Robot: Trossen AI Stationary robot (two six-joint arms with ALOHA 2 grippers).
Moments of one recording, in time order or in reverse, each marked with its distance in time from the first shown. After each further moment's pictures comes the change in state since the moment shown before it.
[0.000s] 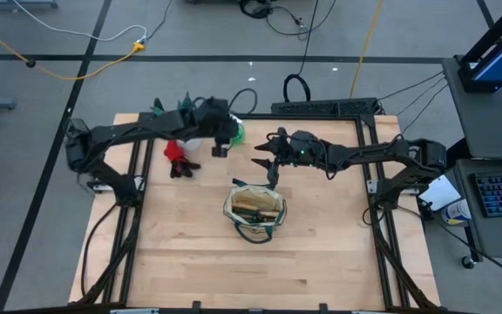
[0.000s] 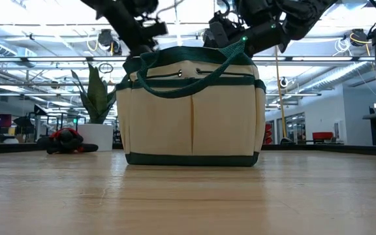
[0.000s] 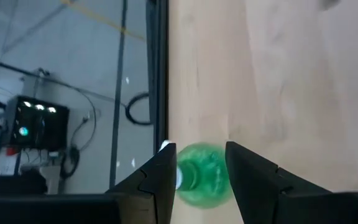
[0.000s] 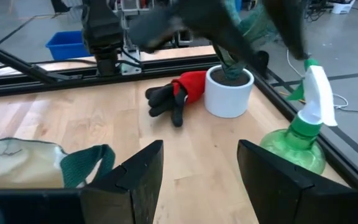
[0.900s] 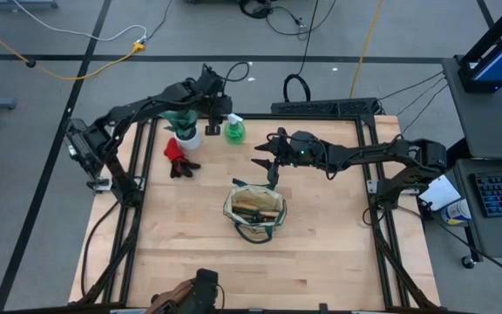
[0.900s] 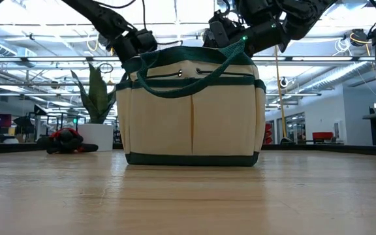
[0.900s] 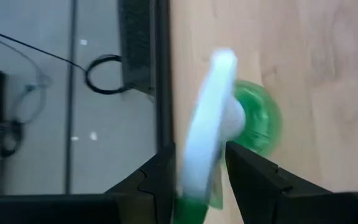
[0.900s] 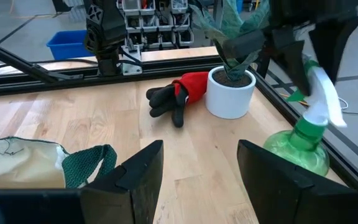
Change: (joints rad) left arm 0.332 0.226 0.157 -0.142 0.275 0.167; right arm 0.005 0.000 0.000 0.003 0.001 -0.008
